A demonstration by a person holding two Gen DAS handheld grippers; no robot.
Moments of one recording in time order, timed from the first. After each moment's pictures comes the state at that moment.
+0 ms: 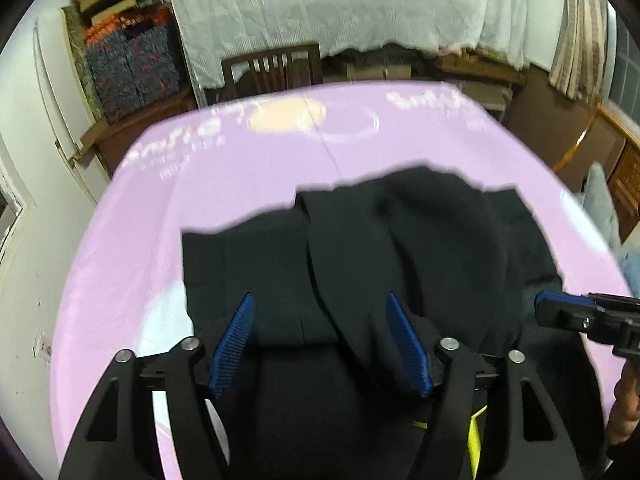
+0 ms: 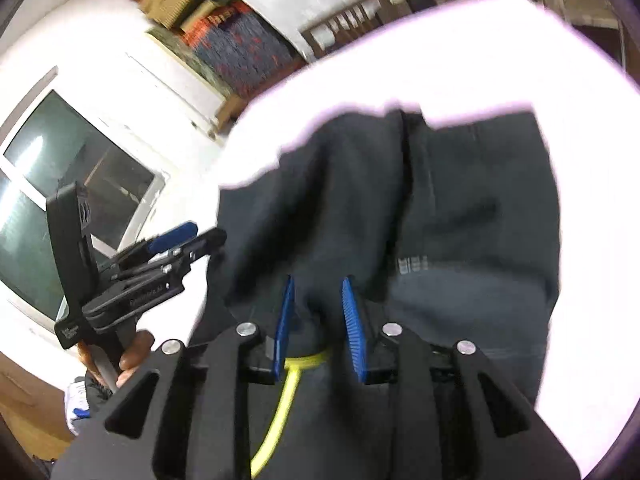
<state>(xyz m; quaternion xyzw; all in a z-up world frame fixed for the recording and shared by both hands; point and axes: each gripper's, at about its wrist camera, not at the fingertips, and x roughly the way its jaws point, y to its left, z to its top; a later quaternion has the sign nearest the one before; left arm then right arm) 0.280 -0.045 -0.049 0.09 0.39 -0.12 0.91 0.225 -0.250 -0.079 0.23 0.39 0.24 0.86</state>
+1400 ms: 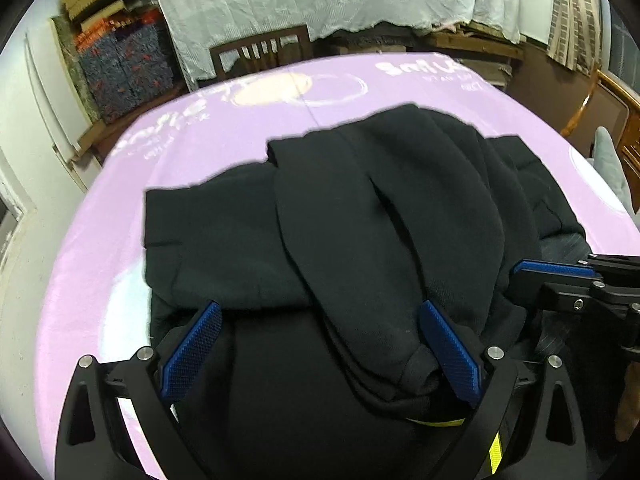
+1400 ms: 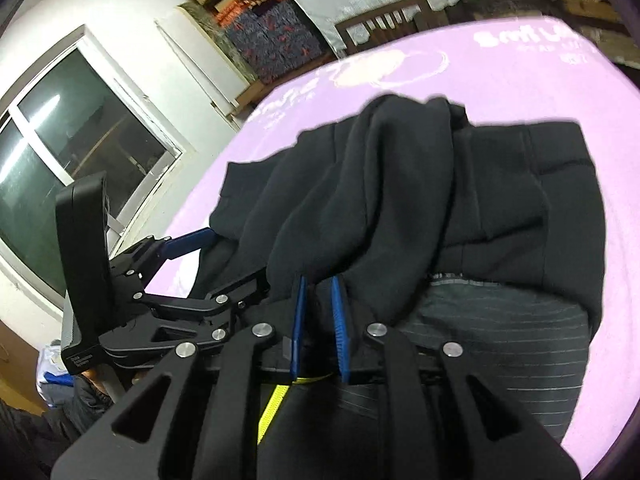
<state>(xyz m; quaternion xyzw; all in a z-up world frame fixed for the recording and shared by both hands) 0.271 -0.065 -0.113 0.13 0.42 -0.11 0.89 0.225 -0.233 -0.131 0.18 0.42 0.28 0.85</state>
